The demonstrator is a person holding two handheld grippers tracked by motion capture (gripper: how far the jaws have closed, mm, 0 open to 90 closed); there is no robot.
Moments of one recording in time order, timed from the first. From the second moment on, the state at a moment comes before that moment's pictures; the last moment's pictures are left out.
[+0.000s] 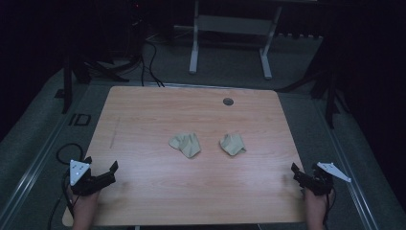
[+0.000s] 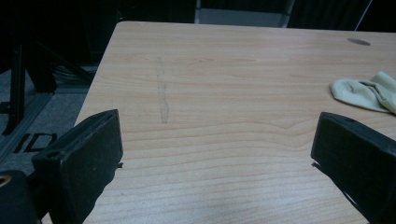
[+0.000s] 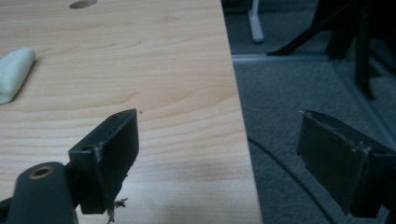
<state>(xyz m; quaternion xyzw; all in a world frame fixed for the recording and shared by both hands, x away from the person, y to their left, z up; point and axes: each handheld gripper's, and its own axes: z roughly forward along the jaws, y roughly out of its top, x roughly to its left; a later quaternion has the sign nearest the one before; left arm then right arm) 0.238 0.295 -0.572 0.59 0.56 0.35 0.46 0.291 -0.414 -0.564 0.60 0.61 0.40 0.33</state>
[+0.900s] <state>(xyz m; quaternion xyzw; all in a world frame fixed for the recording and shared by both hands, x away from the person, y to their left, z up) 0.237 0.293 -0.572 0.59 0.56 0.35 0.46 0.334 -0.374 -0.547 0.55 0.73 0.37 0.18</state>
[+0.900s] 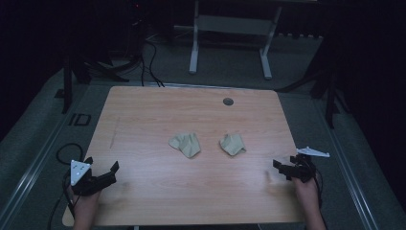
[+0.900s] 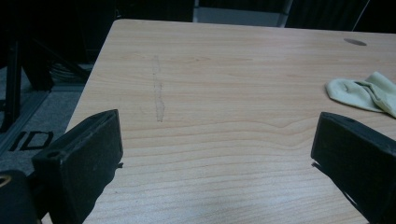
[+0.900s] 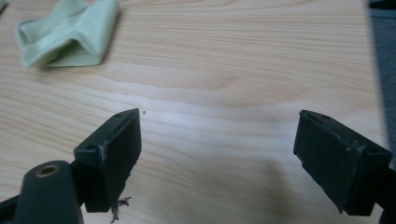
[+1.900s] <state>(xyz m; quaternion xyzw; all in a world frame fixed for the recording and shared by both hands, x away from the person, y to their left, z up) 0.238 0.292 -0.571 0.60 0.55 0.34 0.47 0.409 -0.234 -0.520 0.43 0.82 0.34 0.16</state>
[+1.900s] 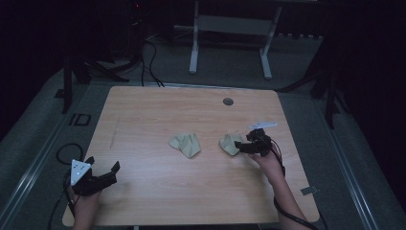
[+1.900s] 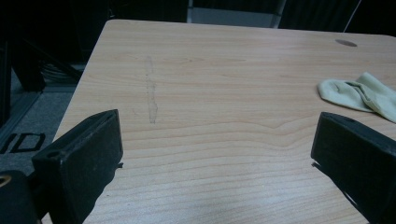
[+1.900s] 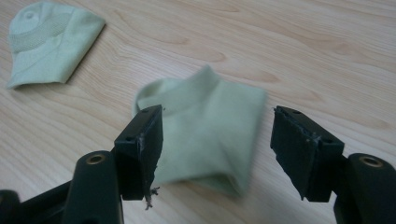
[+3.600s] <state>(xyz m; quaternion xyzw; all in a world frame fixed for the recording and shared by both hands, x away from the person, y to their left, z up) 0.240 0.290 -0.571 0.60 0.55 0.34 0.48 0.403 -0.161 -0.504 0.37 0.86 0.31 0.17</state>
